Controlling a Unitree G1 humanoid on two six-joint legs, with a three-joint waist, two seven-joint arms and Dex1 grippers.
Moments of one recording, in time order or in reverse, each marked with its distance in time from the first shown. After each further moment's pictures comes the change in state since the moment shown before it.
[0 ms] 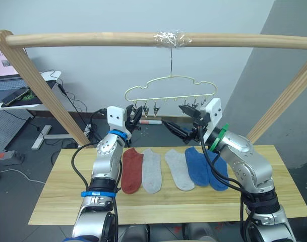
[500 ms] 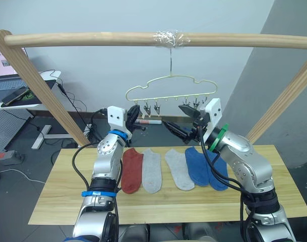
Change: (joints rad) left arm -0.002 -0.009 0.000 0.003 -0.007 -0.007 -0.002; right arm -0.001 0.001 0.000 0.000 0.001 0.013 -0.001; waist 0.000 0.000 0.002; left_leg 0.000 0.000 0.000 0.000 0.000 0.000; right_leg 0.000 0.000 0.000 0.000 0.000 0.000
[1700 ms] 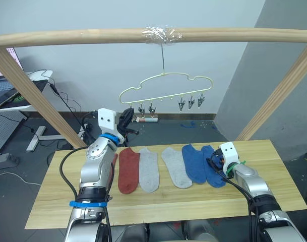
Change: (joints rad) left arm 0.118 0.064 0.018 -0.241 -0.047 0.184 -0.009; right arm 0.070 -0.091 -0.075 0.905 -0.358 -0.262 -0.181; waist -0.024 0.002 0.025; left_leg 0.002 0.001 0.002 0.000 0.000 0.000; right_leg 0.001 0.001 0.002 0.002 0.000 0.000
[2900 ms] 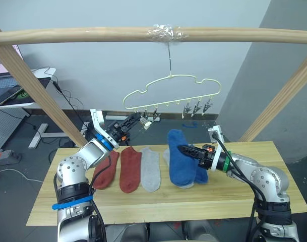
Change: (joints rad) left arm -0.046 0.036 0.291 -0.067 -0.884 0.859 0.008; right arm 0.043 0.138 -0.163 -0.849 0.779 0.881 0.148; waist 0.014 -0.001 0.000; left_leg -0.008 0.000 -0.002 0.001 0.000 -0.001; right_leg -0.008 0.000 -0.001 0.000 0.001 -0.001
